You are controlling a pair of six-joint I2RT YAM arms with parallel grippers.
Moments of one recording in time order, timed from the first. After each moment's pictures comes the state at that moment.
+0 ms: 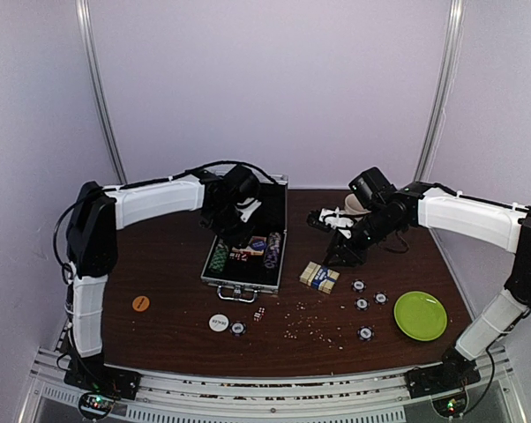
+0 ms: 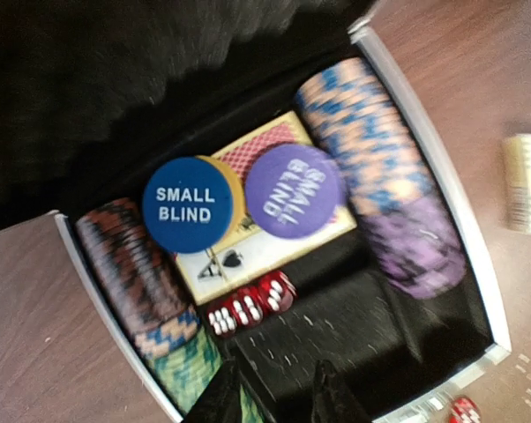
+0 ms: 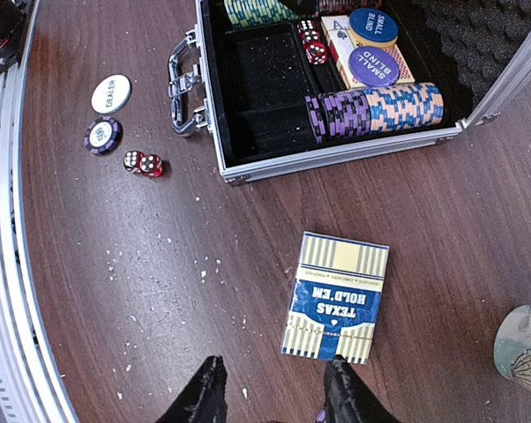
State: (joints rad) left arm -0.75 2.14 1.83 -0.87 -0.10 -0.07; right arm 0.59 1.55 1.22 -0.69 -0.38 -0.51
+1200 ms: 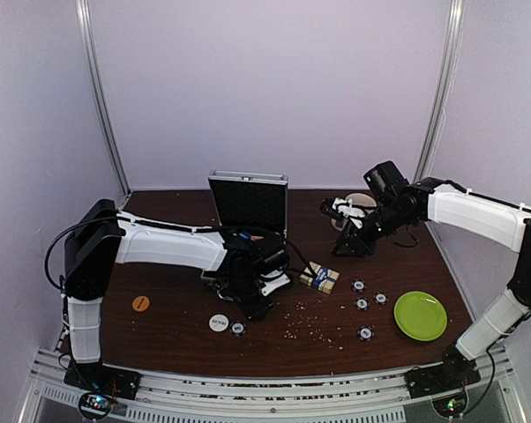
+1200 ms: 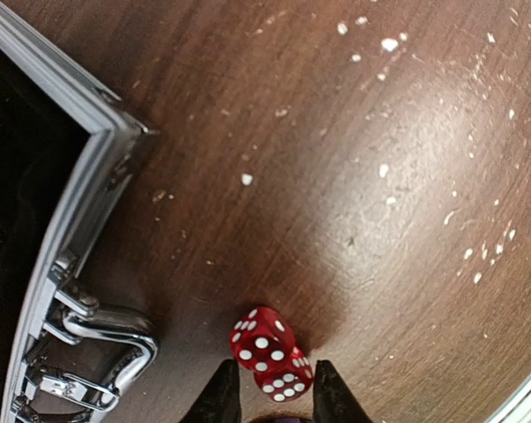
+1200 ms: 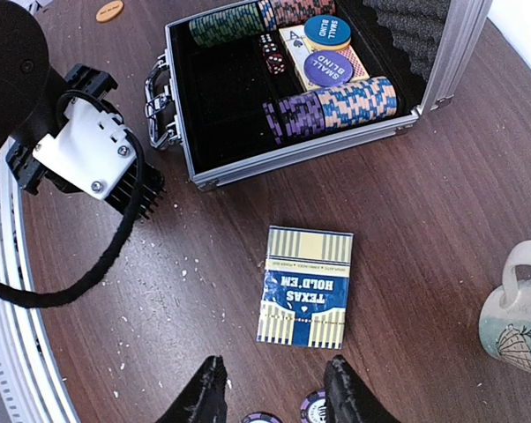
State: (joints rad) left arm -1.06 2.04 1.46 -0.78 0.03 -0.05; right arm 0.50 1.53 1.22 -0.69 -0.44 -0.50
